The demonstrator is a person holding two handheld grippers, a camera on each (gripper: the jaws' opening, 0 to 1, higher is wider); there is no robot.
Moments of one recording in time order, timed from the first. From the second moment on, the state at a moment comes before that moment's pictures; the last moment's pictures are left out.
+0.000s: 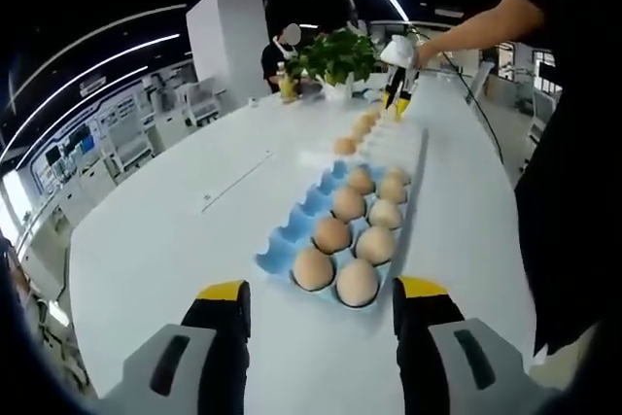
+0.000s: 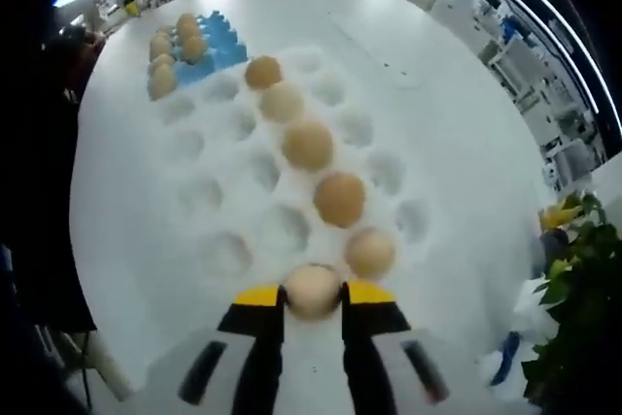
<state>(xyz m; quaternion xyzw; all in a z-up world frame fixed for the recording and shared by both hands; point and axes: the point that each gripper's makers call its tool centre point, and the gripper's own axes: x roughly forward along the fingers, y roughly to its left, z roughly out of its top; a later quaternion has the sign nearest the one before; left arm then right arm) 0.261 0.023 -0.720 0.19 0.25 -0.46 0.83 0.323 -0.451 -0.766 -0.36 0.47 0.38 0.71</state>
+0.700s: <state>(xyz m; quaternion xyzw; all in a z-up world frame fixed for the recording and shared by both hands) 0.258 0.021 -0.721 0.20 0.25 -0.46 0.83 0.329 -0.449 -0.779 -0.34 0.49 0.38 0.70</state>
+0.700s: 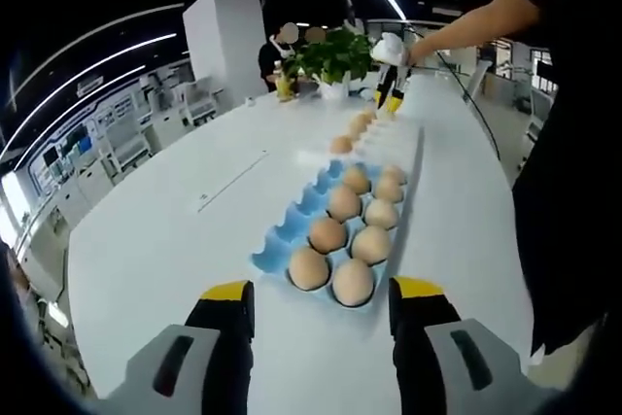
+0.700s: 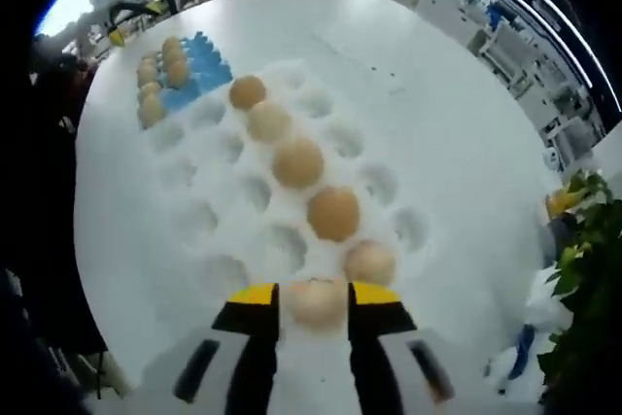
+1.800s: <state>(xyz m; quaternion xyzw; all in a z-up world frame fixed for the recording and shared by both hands) 0.260 0.024 -0.724 0.20 0.25 -0.46 0.83 0.328 -0.455 -0.753 -0.35 0.49 0.36 0.72</state>
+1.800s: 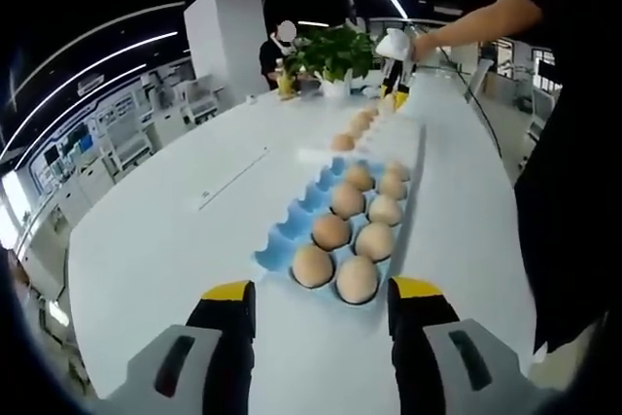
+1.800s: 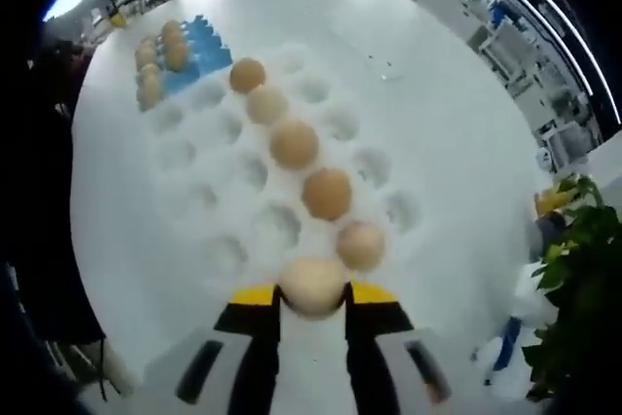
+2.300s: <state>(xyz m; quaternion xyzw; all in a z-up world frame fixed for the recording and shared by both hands) 0.262 0.022 -0.728 0.20 0.25 -0.45 0.83 0.319 -0.438 -0.745 -0.34 0.48 0.37 0.72</state>
